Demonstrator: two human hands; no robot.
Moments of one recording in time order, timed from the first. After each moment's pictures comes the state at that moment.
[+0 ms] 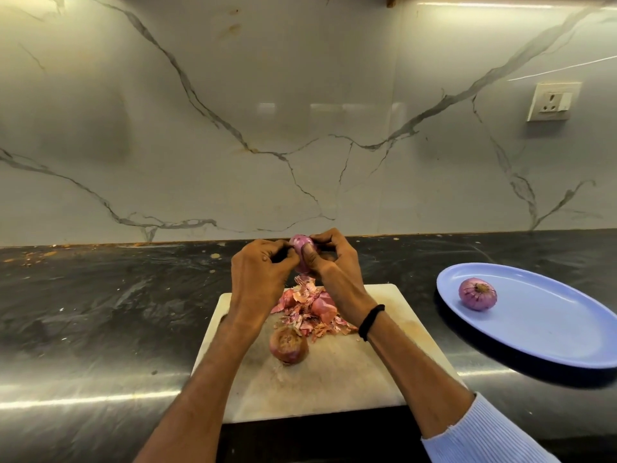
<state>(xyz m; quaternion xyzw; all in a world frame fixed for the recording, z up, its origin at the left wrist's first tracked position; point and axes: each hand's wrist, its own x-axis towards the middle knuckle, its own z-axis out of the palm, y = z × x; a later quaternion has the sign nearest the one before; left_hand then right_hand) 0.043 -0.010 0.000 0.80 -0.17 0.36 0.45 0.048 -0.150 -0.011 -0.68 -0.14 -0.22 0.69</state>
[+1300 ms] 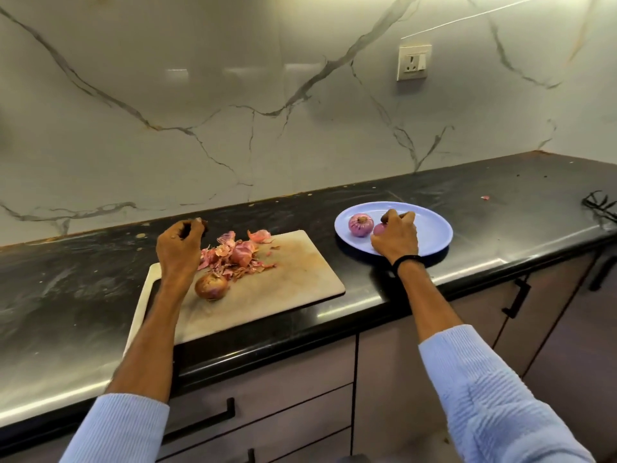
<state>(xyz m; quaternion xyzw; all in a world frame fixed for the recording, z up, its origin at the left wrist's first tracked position) 0.034 -0.020 -0.026 0.77 -0.08 0.25 0.59 -0.070 -0.386 -0.041 -0.88 0.29 -0.28 0.25</state>
